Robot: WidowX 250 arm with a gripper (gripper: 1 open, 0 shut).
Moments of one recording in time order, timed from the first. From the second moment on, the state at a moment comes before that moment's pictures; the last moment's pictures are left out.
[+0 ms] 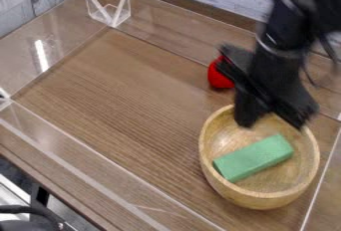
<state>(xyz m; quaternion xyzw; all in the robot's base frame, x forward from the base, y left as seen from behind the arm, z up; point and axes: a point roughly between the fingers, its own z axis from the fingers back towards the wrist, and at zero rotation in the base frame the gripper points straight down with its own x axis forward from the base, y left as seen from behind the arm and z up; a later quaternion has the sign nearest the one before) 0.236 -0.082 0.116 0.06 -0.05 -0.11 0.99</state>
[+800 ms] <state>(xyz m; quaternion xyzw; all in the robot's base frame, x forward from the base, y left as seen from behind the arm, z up) 0.230 -0.077 0.087 0.05 -0.04 -0.15 0.99</state>
